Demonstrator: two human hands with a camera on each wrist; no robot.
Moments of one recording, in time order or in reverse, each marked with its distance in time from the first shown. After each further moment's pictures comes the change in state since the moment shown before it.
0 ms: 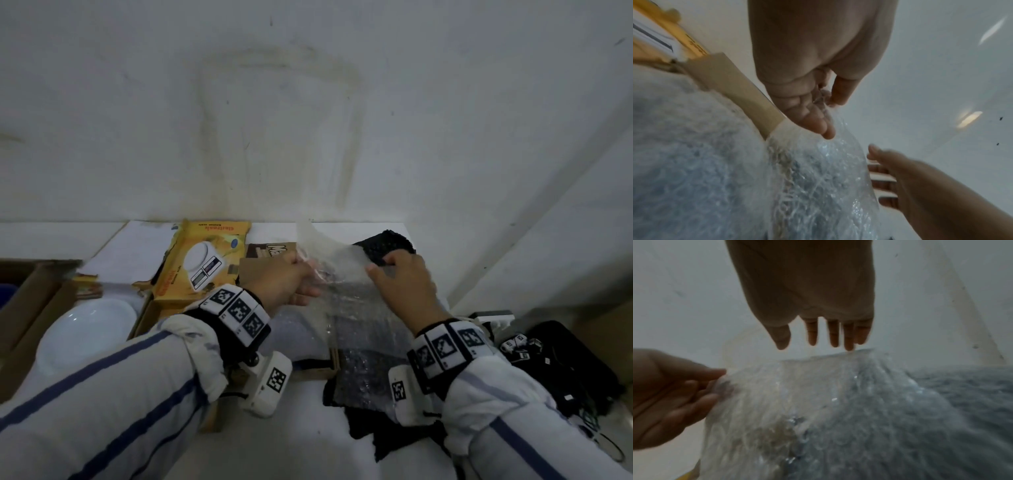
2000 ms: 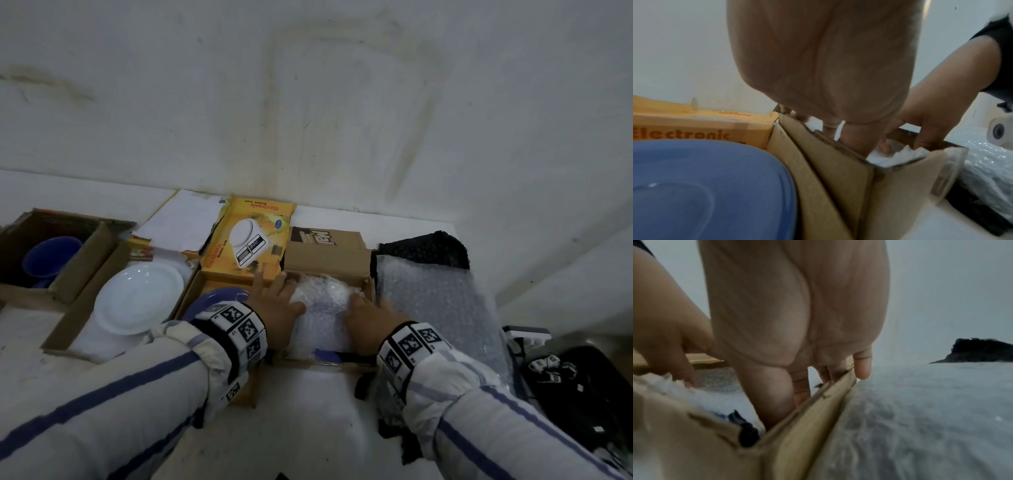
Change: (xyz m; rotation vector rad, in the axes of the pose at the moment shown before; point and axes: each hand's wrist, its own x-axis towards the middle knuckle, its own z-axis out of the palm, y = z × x) left_hand -0.013 -0.082 -0.070 1.816 -0.180 0.059; right_hand -0.027 -0.052 0.099 -0.931 -0.679 -0.491
